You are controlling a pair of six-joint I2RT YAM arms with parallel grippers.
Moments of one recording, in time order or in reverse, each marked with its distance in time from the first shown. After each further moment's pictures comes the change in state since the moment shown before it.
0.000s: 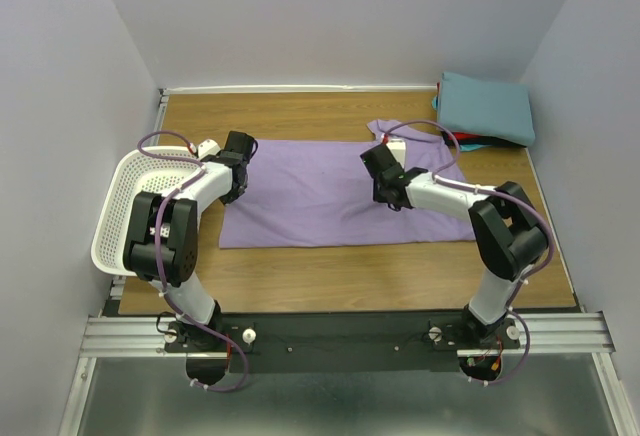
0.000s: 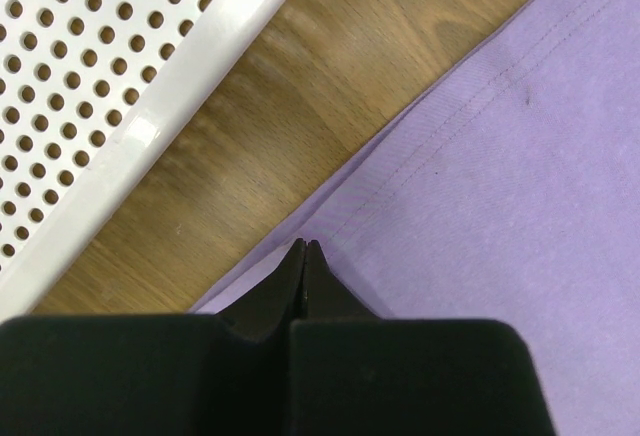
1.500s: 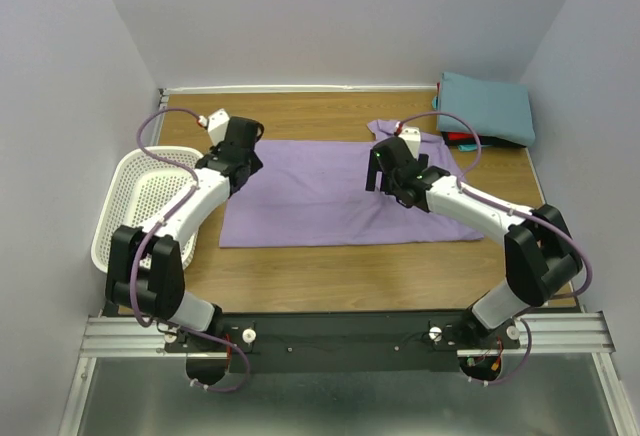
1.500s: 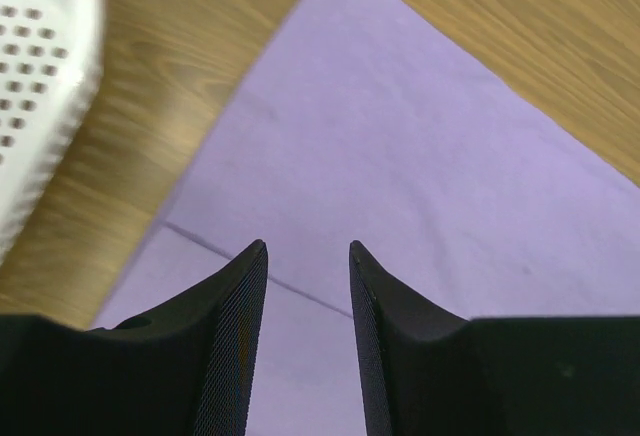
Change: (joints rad) left arm -0.083 -0.204 0.032 0.145 0.092 0.135; right arm 0.000 -0.205 -0.020 -0.052 0.015 0.018
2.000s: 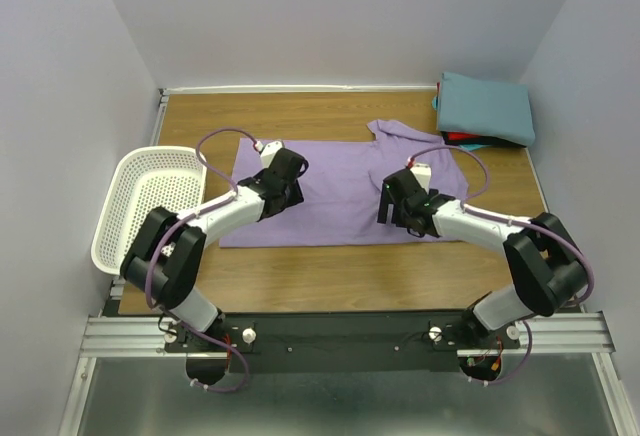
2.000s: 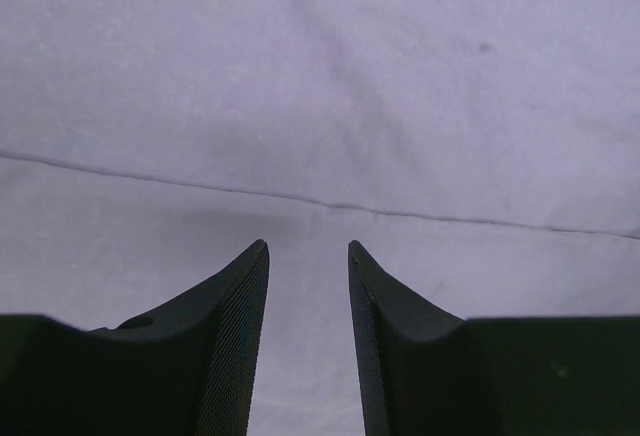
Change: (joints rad) left arm -0.273 0.086 -0.151 0.164 0.112 -0.005; right arm -0.015 -0.069 -0.282 0.059 -0.056 0.082
